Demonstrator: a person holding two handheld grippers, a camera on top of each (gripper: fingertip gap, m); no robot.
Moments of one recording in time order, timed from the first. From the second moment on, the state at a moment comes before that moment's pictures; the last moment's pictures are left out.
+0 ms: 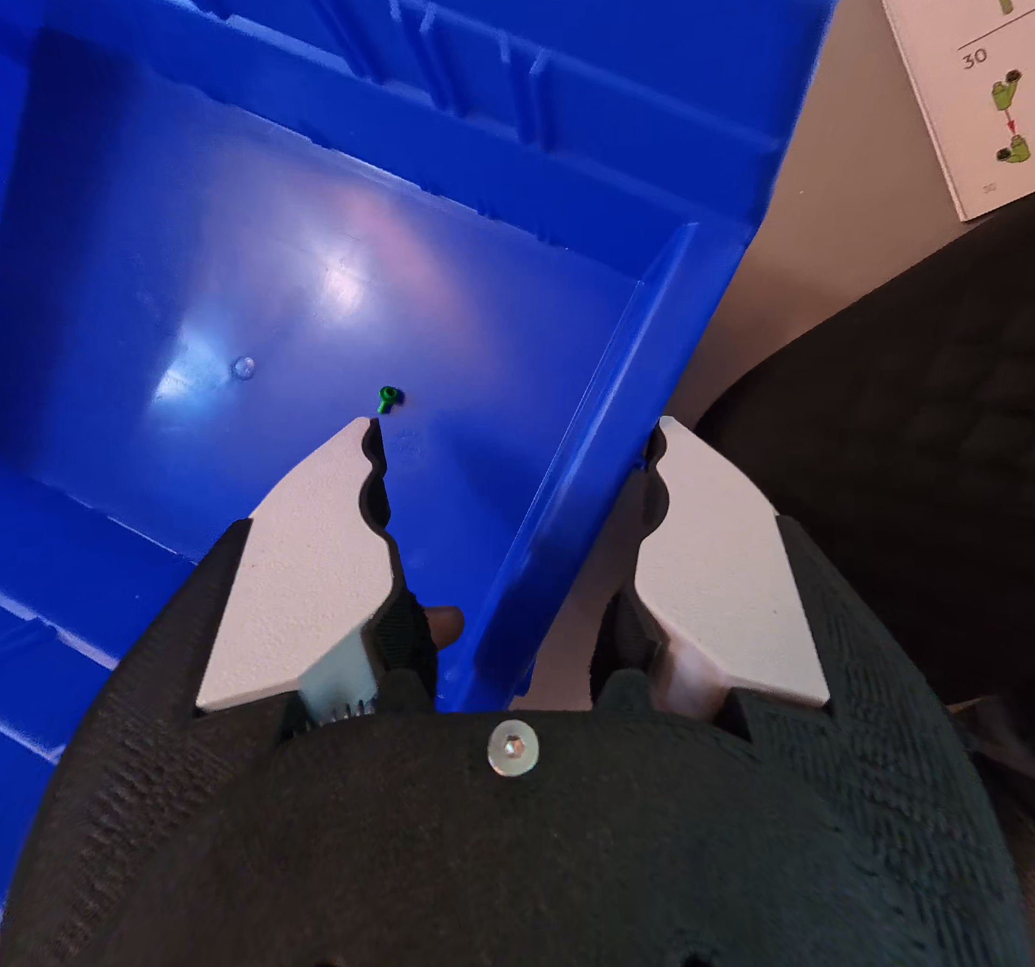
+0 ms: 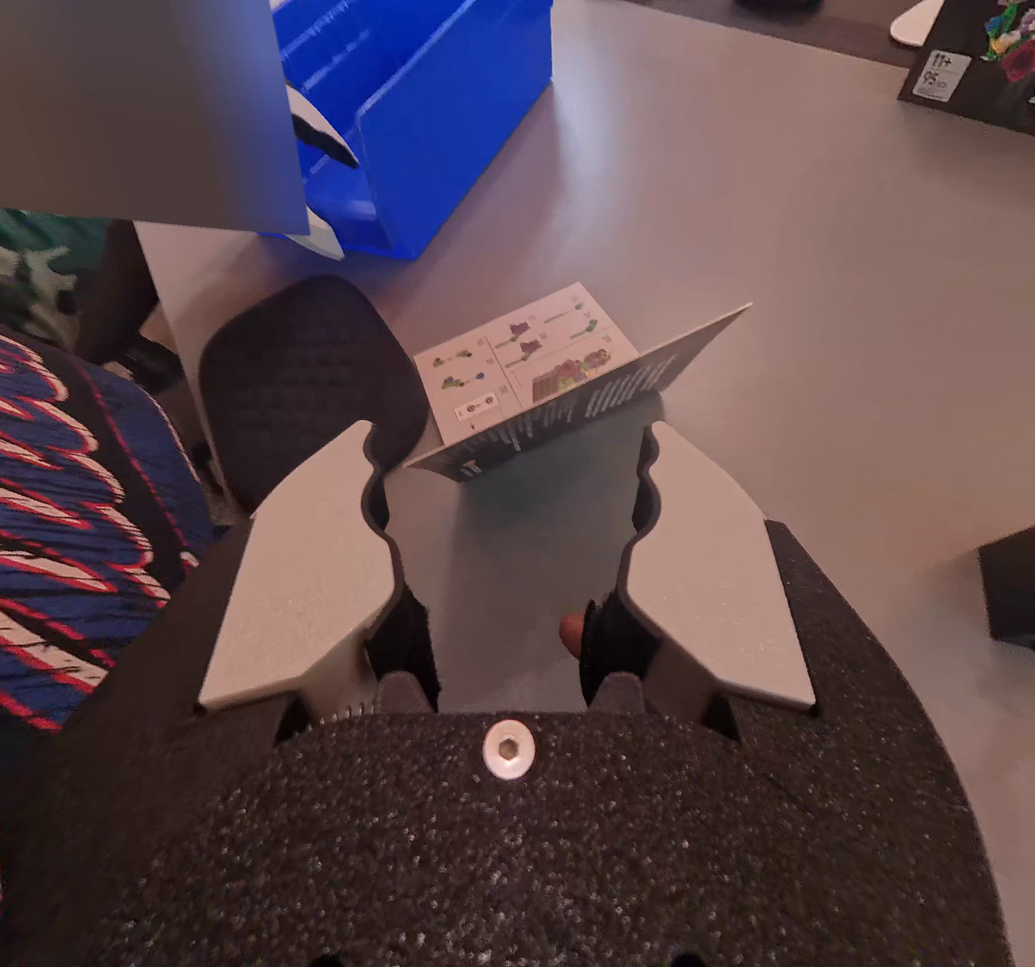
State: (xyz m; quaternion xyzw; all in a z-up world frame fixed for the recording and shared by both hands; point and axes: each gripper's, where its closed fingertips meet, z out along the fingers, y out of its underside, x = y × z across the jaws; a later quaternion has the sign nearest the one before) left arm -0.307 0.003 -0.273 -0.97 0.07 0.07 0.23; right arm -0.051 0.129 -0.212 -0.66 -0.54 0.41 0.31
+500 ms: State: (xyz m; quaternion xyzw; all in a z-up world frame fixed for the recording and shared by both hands) left arm -0.287 0.015 -0.213 -0.93 0.15 0.14 0.31; right arm -0.041 0.154 -0.198 -0.70 -0.40 0.53 0.28
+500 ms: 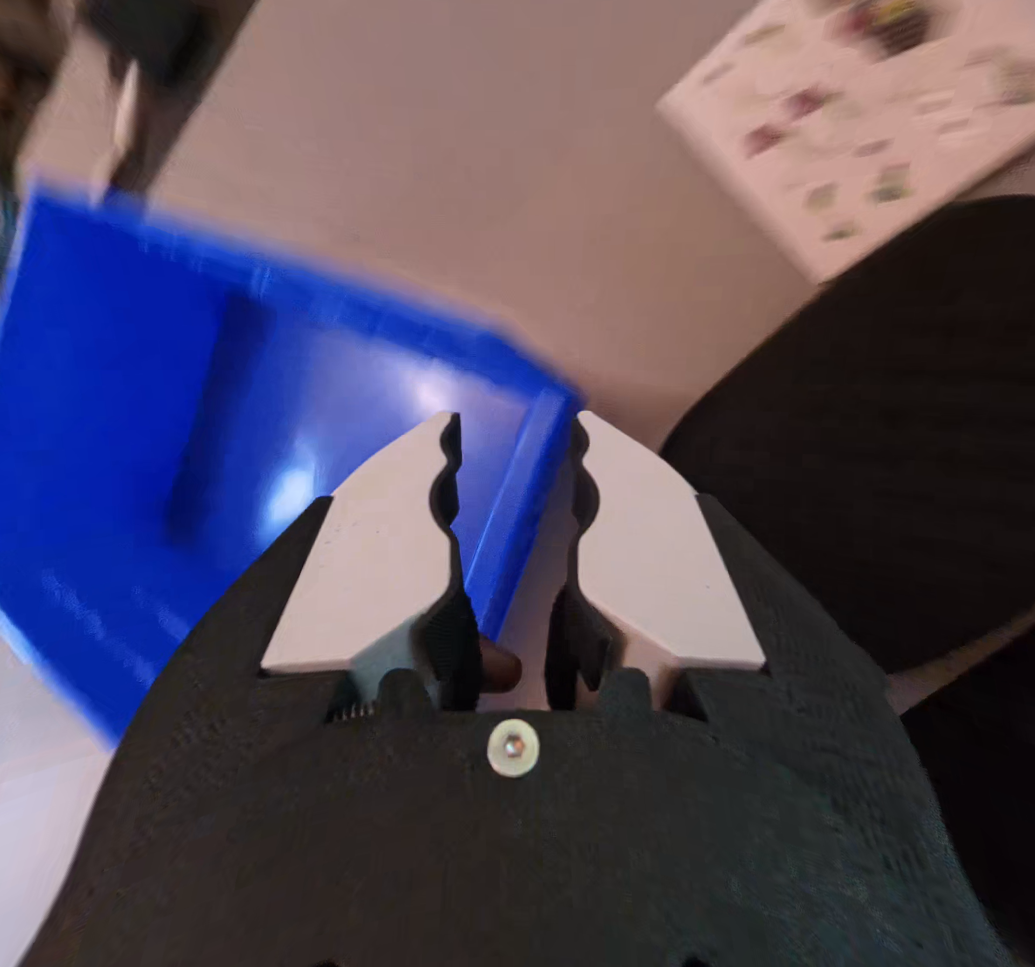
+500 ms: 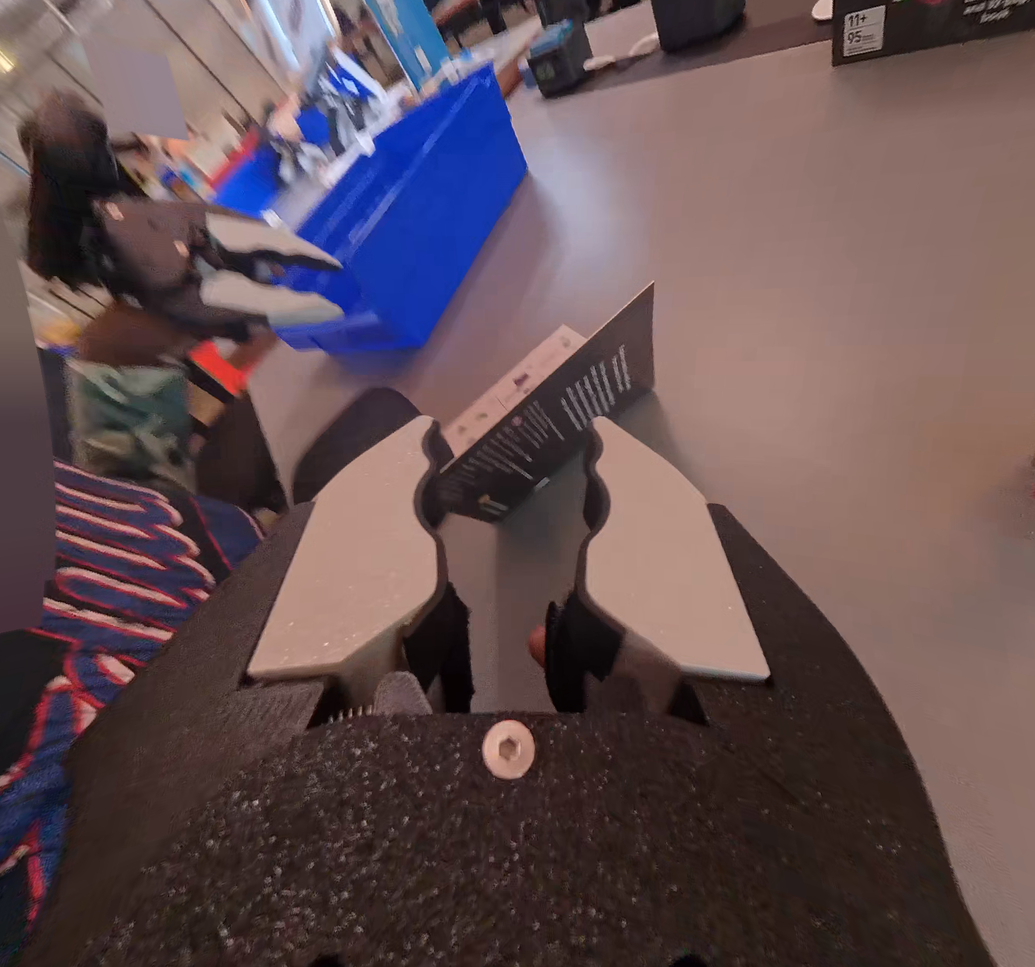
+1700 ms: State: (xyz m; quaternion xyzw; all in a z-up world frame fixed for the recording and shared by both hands) left arm -0.137 0.111 -0.293 -0.86 0.35 -0.17 0.33; right arm -0.101 0.138 -0.195 -0.62 -0.19 0.75 0.14
